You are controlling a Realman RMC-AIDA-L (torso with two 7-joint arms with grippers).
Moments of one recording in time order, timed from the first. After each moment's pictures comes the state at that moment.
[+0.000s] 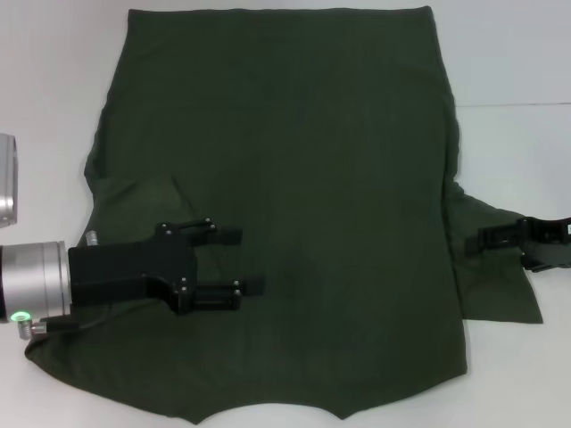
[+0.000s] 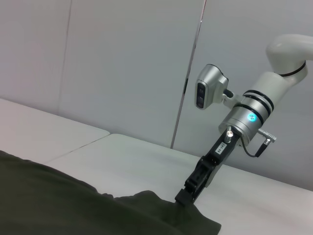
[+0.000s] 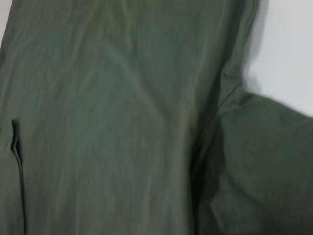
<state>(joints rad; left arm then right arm) -0.63 -2.06 0.51 0.47 2.12 1.63 -1.20 0.72 1.85 -0.65 -0.43 -2.43 -1.29 2.48</state>
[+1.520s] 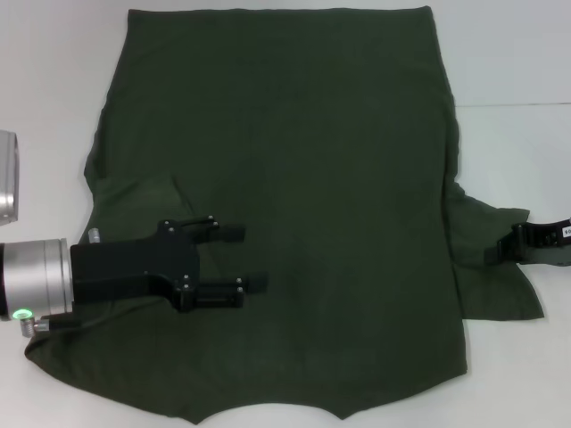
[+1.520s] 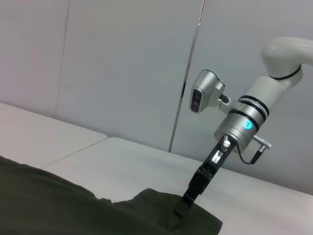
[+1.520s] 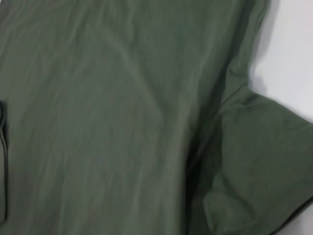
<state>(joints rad) -0.64 -2.06 0.51 0.47 2.12 1.64 -1.20 0.73 1.86 -0.71 -0.44 -2.43 -1.26 2.44</state>
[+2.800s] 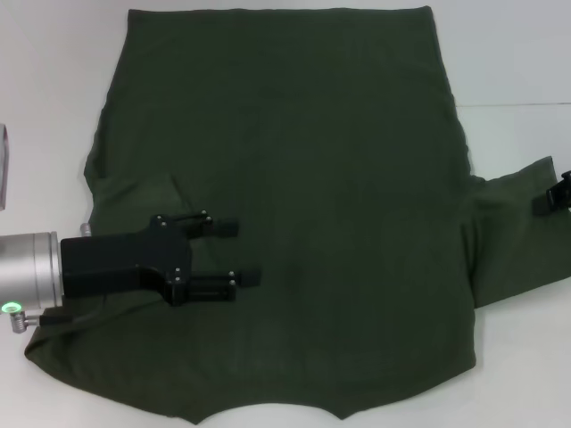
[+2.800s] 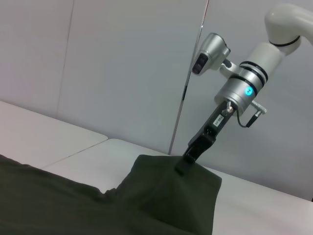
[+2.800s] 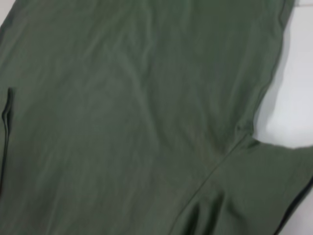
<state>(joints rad) -0.63 -2.06 0.51 0.51 2.12 1.66 -1.25 0.77 1.80 -0.70 -0.67 -2.53 -1.47 2.43</state>
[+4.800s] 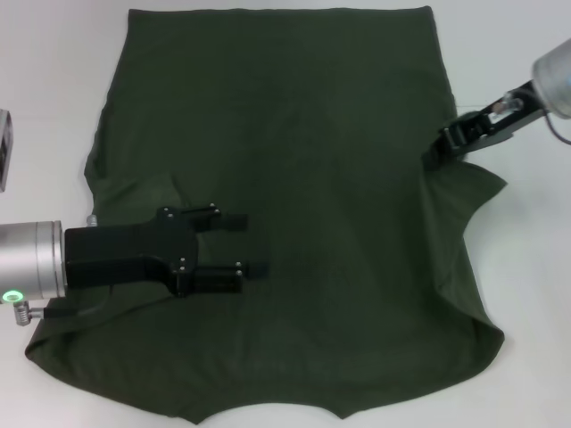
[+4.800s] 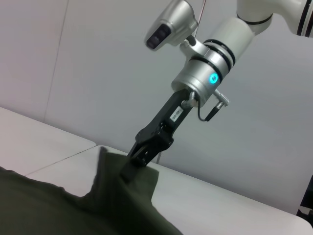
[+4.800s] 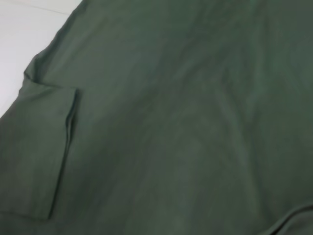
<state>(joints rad) -0.65 -2.07 0.50 0.53 2.11 1.71 -1.33 1.06 1.89 -0.77 -0.57 -2.64 -1.36 2.46</state>
